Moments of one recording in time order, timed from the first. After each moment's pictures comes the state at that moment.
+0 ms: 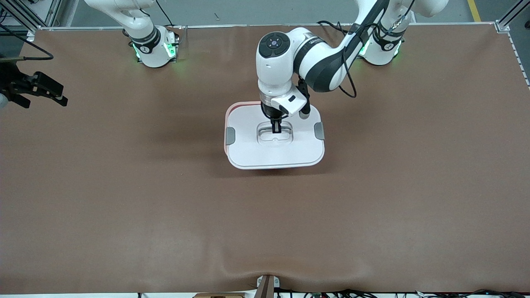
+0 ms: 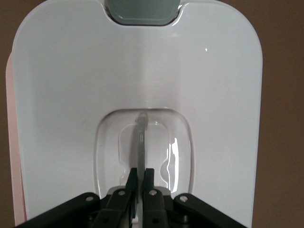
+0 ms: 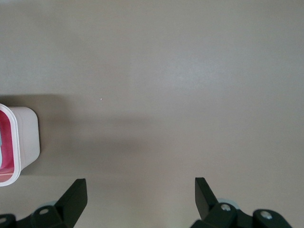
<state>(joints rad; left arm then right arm) -0.79 0.43 -0.06 -1.61 0.14 2.10 -2.52 0.01 -0.05 -0.02 -1.57 0.03 1.53 -0.04</state>
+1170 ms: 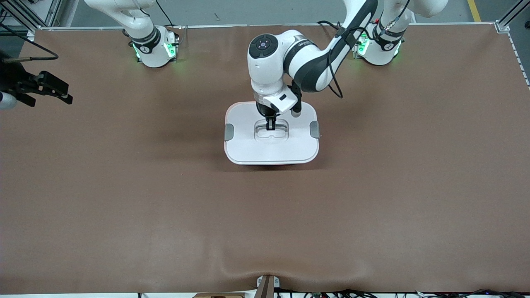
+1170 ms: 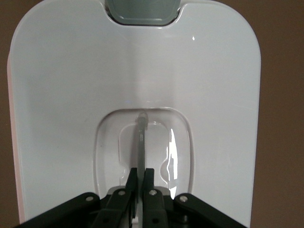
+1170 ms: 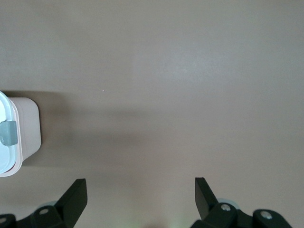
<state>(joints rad) -0.83 0.45 -0.06 -1.63 0.18 2.12 -2.53 0.03 -0.04 -0.02 -1.56 0.03 1.48 -0.04</state>
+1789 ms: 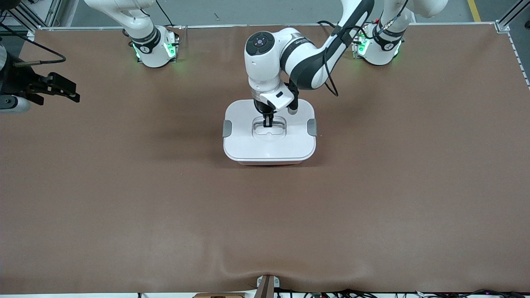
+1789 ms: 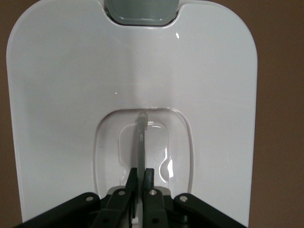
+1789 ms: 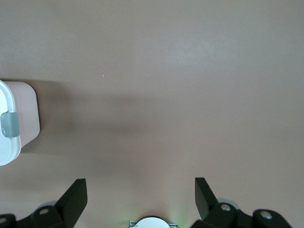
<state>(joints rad) -0.84 0.45 -0.07 -1.64 0.18 2.13 -2.53 0.04 -0.02 -0.02 -1.56 0.03 1.43 -0.04</state>
